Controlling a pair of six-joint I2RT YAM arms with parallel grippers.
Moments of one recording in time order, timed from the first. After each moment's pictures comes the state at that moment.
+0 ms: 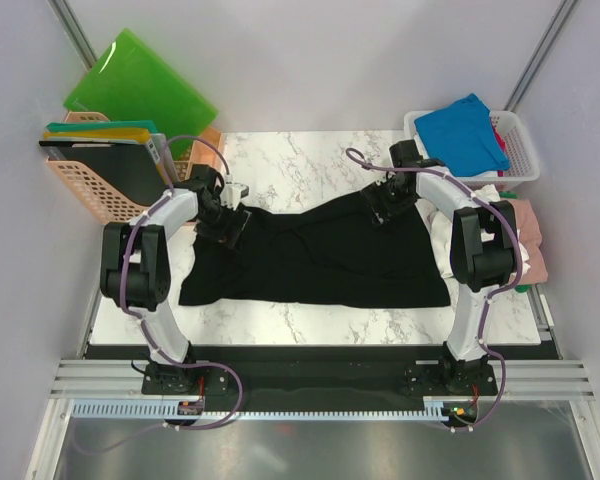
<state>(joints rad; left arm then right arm) -0.11 1.79 1.24 -0.72 0.26 0.37 0.20 2.00 1.55 -0.69 -0.21 -0.34</state>
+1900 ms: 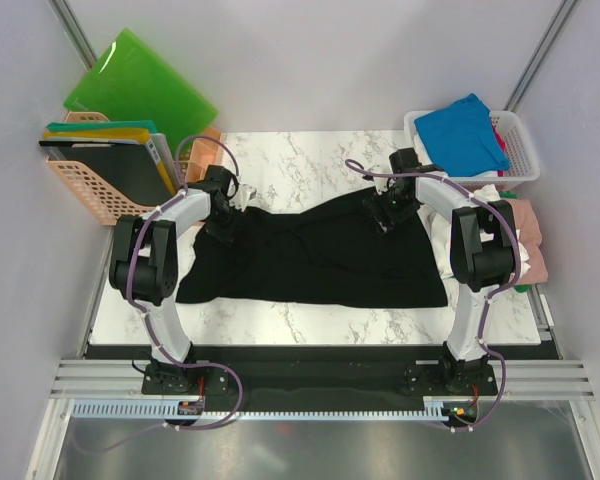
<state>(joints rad) -0.18 1.88 1.27 -0.66 0.08 0.32 0.20 2.00 1.48 -0.68 -0.16 -0.40</state>
